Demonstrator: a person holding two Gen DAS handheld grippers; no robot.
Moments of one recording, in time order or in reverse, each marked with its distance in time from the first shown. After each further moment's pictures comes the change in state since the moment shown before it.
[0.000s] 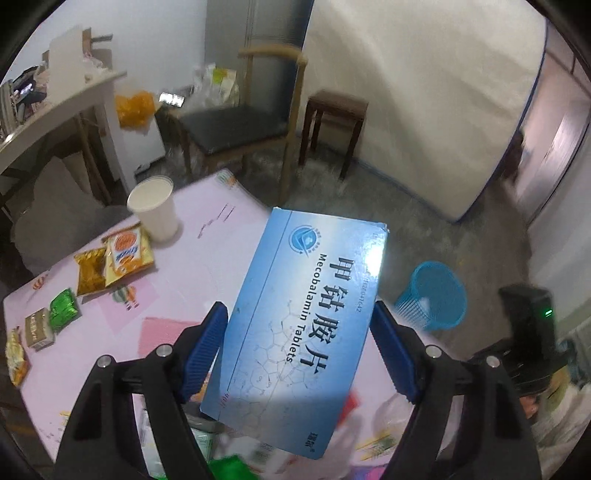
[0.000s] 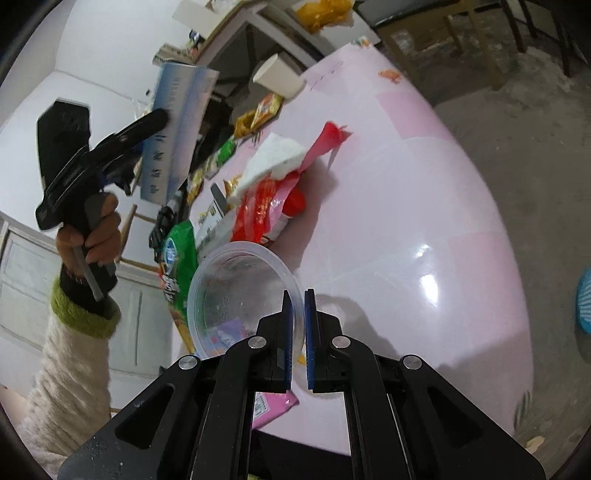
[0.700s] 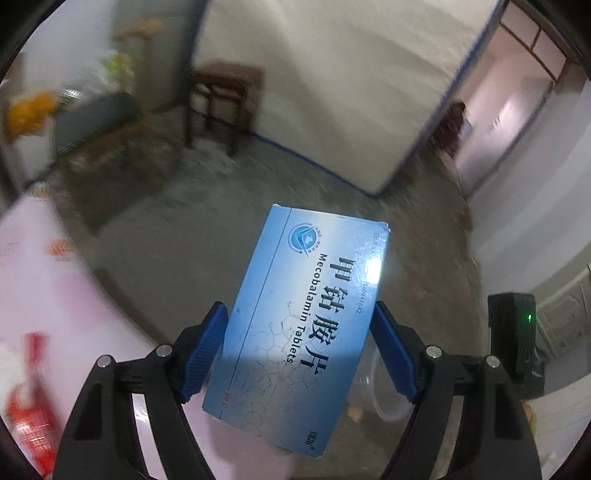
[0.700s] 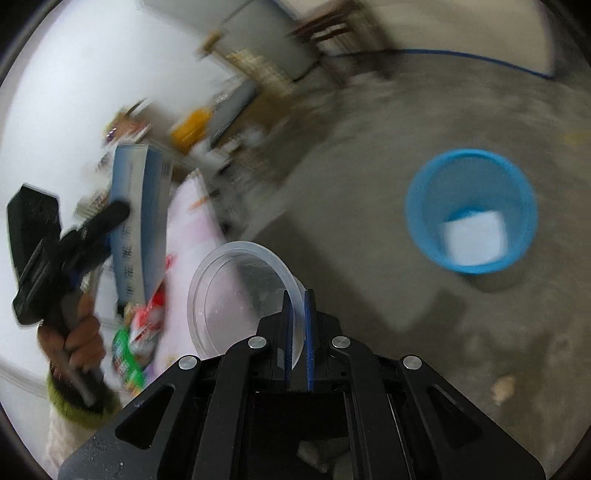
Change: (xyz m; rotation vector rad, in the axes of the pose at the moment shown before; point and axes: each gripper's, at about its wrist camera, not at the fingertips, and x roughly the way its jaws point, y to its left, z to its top) left arm 0.156 -0.288 0.021 0.089 0.163 -0.260; right arm -0.197 -0.183 -0.105 0.430 -0.408 -0.272
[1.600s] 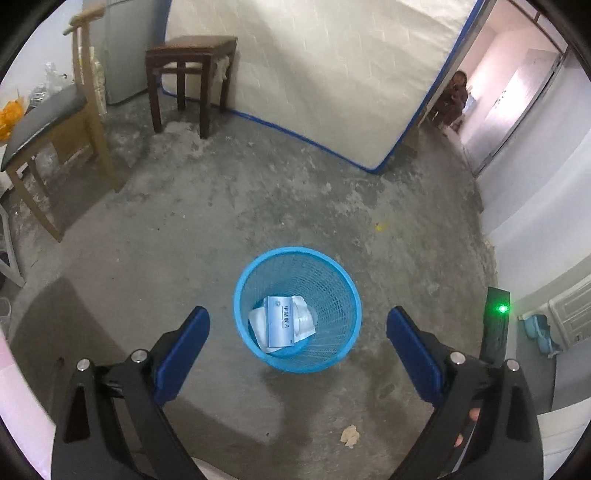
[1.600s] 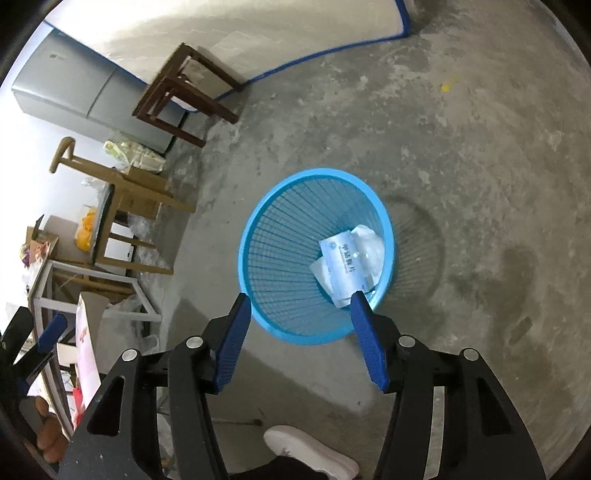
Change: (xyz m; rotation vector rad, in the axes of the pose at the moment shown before) left arm 0.145 -0.062 0.023 0.031 0.037 0.032; right arm 0.016 -0.178 0.035 0.334 -0.173 -0.233
